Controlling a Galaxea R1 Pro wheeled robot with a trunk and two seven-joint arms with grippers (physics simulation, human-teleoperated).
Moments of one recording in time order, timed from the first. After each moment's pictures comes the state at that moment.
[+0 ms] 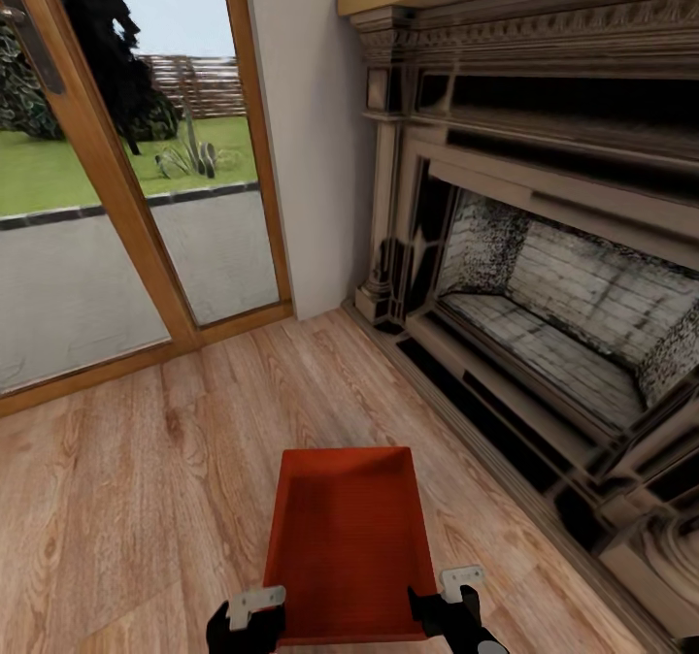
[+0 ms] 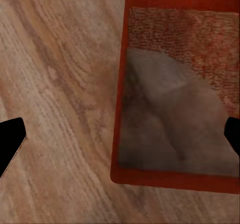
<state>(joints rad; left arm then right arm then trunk) -0.07 -0.17 -0.01 -0.88 -0.07 -0.04 0.21 -0.27 0.10 -0.04 -0.60 0.16 -0.06 0.05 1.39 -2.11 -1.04</state>
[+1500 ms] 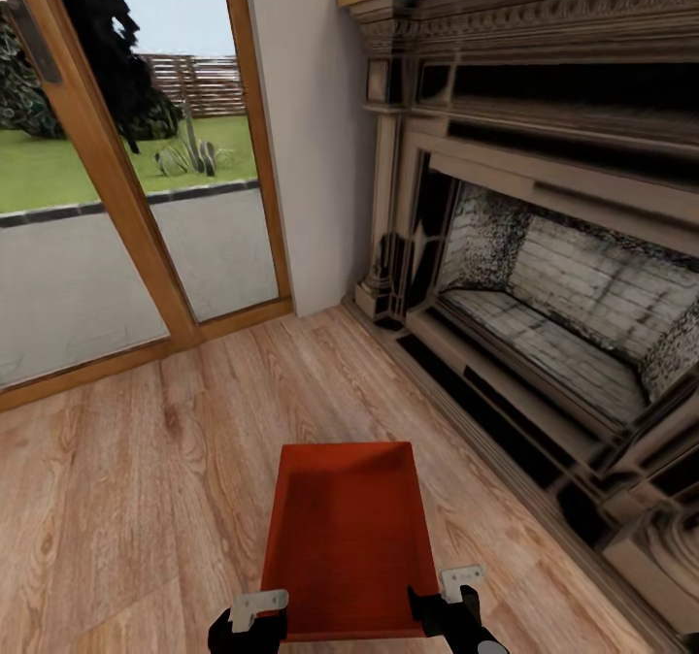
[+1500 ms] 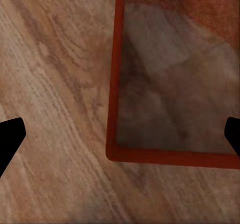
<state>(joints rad) -0.07 -0.17 -0.02 -0.89 -0.06 0.05 0.20 -0.27 0.10 -0.04 -0.60 0.16 -0.06 0.05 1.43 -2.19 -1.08</state>
